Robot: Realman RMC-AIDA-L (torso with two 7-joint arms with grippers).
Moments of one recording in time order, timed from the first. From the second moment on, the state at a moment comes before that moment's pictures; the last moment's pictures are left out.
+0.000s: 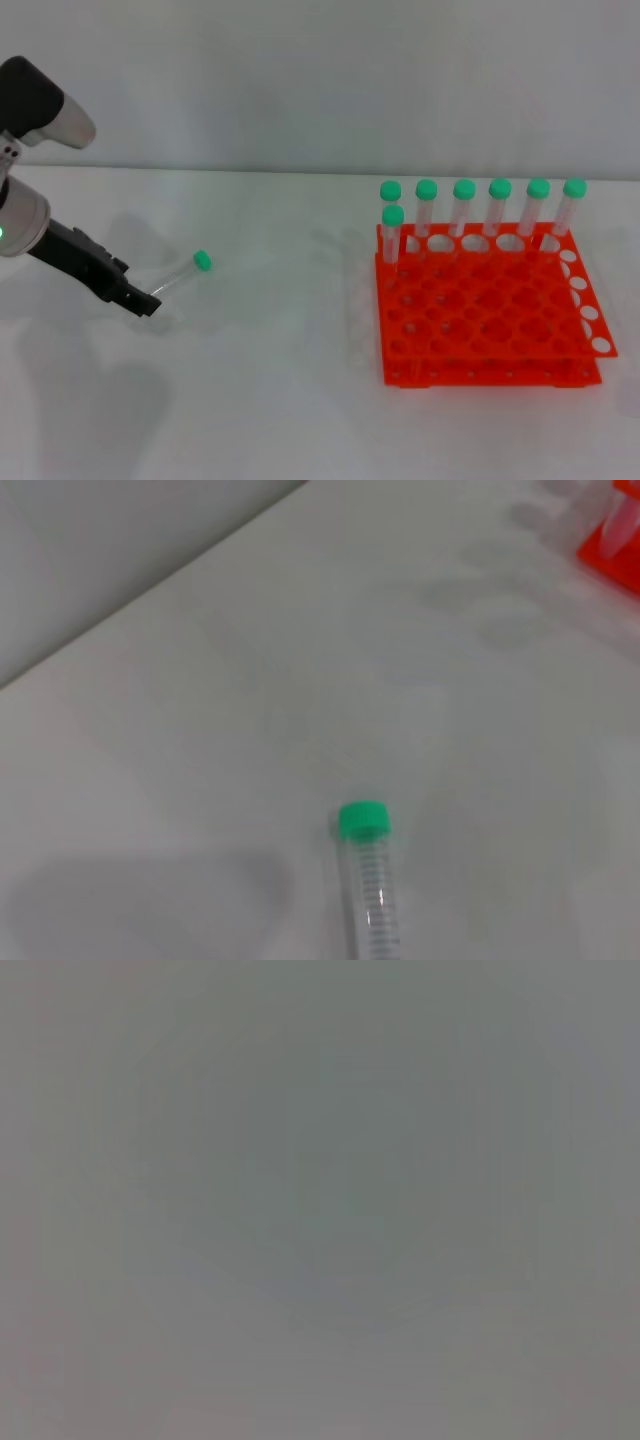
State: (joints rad) left arm -1.13 -1.90 2.85 -0.59 0.44 1.30 -1.63; right arm 0.48 2.01 -1.89 -0.07 0.86 -1.07 0.14
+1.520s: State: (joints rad) left arm -1.07 -1.93 2.85 -0.46 0.44 1.07 -1.65; right arm 0.47 2.02 -1.90 -0.09 0.86 -1.06 0.15
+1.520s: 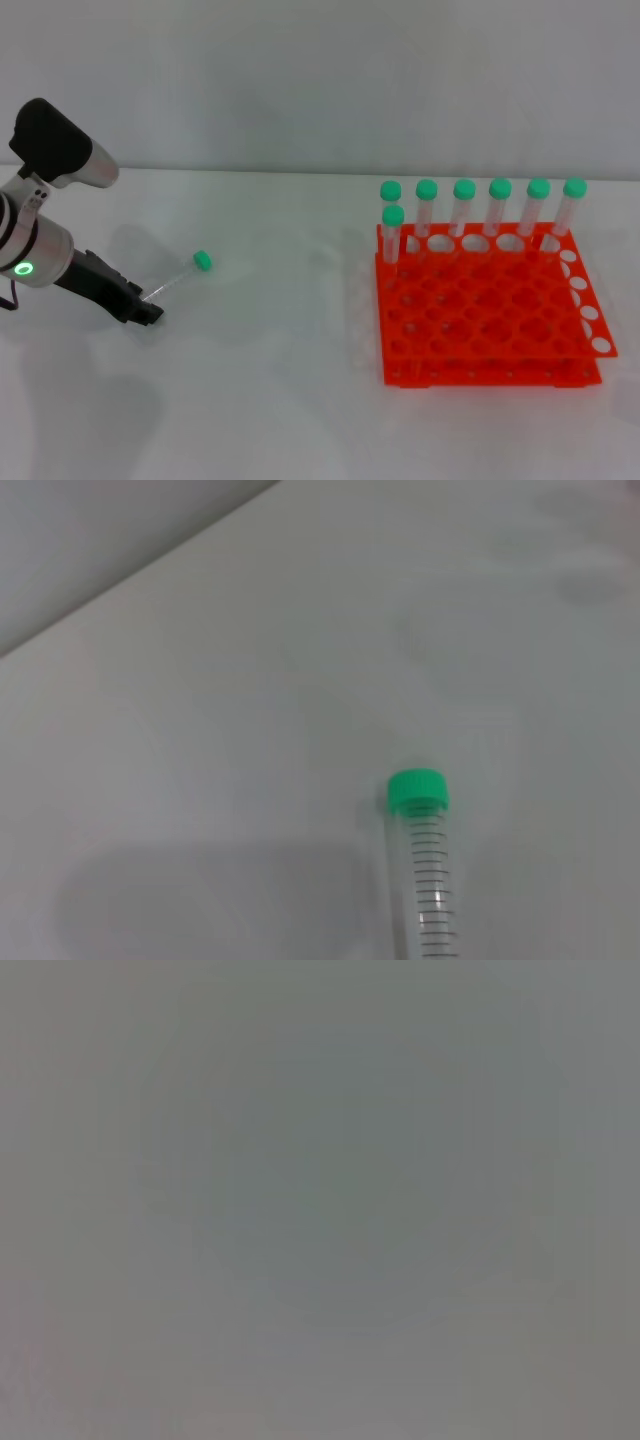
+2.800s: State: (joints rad) left arm -1.06 -1.93 2.85 -0.45 0.43 1.07 -1.65; right arm 0.48 2.01 -1.90 -0.09 0.86 -1.06 0.15
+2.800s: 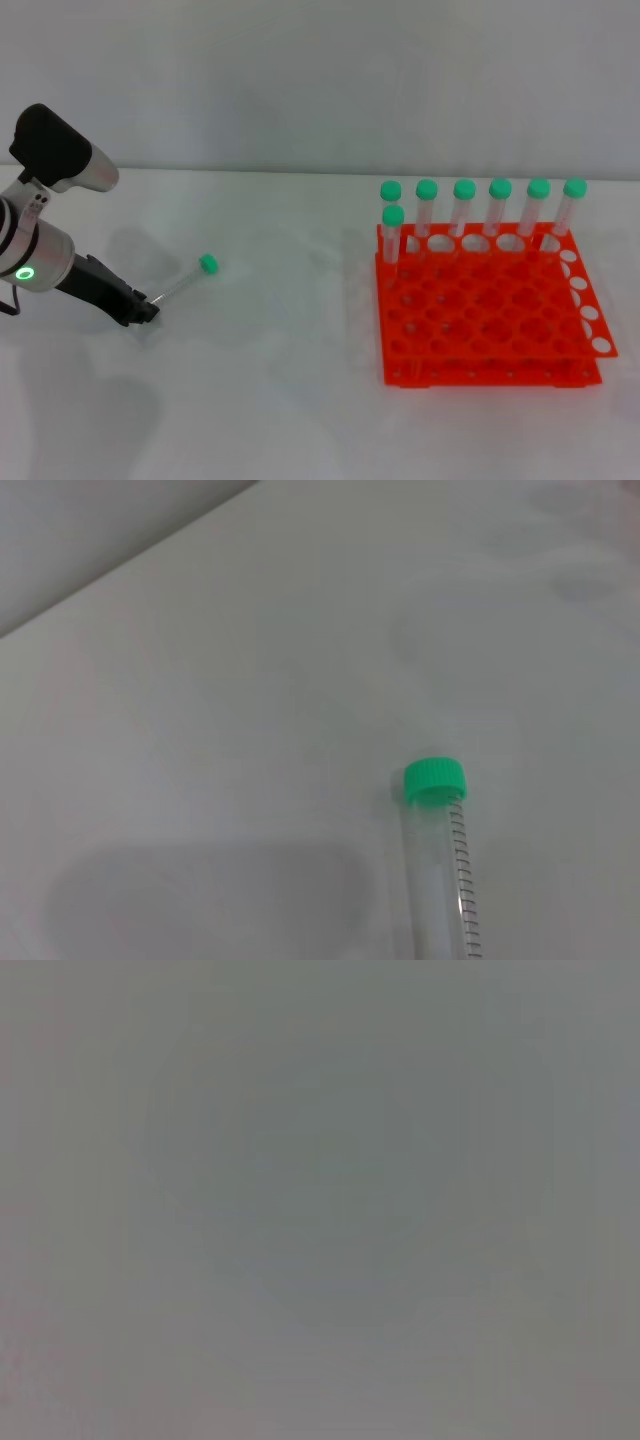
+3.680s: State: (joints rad) left arm -0.95 -2.01 2.84 -0.43 -0.38 1.01 -1.14; right arm 0.47 2.01 -1.91 -0.09 0.86 -1.07 0.15
